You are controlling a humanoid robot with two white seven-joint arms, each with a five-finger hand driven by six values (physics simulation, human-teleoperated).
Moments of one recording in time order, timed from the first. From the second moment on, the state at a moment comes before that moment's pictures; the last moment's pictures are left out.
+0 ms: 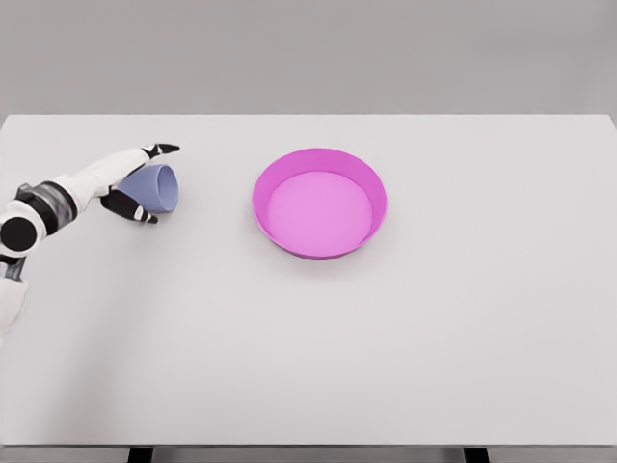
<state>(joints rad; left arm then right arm) -0.43 0.45 -0.16 -1.35 -0.52 -0.07 -0.61 0.00 0.00 -0.19 0.05 -0.06 -0.07 0.09</state>
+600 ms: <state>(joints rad) -0.44 0.43 -0.17 -1.32 -0.61 -0.07 -0.61 0.00 0.00 -0.19 0.05 -0.06 -0.07 0.09</state>
